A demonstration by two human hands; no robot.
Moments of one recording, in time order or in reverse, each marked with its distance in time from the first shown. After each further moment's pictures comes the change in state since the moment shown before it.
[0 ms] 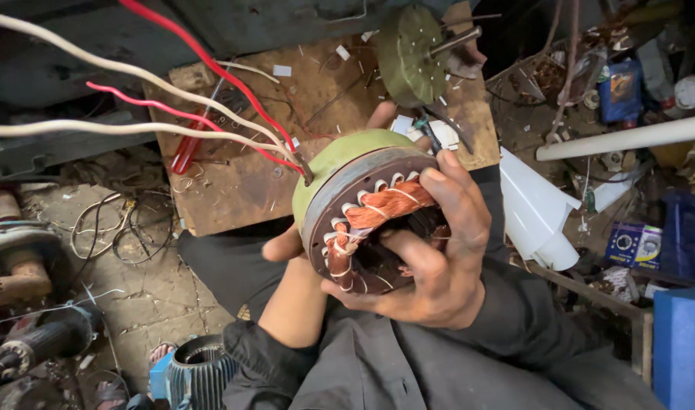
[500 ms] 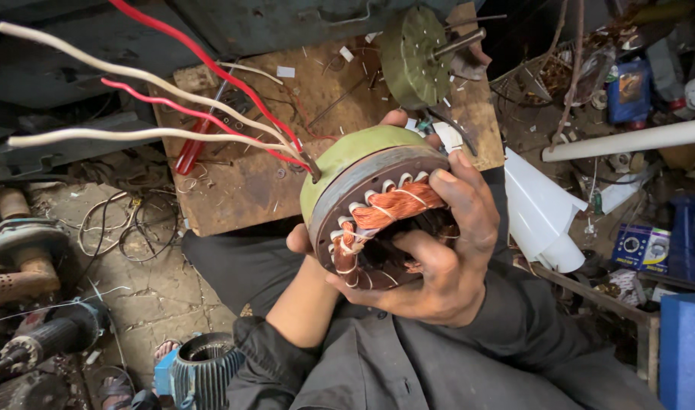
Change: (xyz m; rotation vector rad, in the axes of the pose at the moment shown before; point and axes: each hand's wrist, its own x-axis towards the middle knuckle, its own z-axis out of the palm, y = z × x) left_hand 0.000 -0.006 0.014 0.010 0.169 0.005; right_hand 0.005 0.003 0.001 -0.029 0.025 0.021
